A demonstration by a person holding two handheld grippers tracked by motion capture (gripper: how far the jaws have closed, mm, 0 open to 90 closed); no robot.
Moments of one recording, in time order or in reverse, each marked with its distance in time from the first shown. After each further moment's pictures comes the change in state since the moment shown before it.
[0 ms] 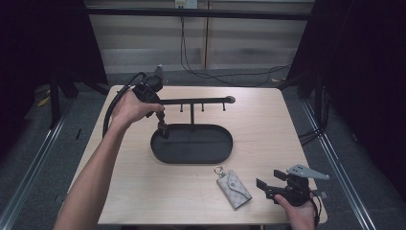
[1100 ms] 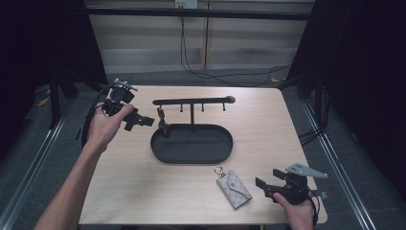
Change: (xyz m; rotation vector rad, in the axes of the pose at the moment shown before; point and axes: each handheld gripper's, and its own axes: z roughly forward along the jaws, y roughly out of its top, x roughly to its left) left arm 0.025 -0.086 -0.009 -0.426 -0.105 0.085; right arm 0.000 0.002 0.004 0.006 -0.005 0.009
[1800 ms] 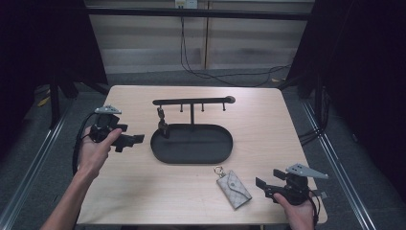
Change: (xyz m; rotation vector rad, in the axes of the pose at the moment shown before) left arm 0.000 -0.075 -0.003 -0.133 0.027 -0.076; right arm 0.000 -0.001 -0.001 -0.007 -0.003 0.000
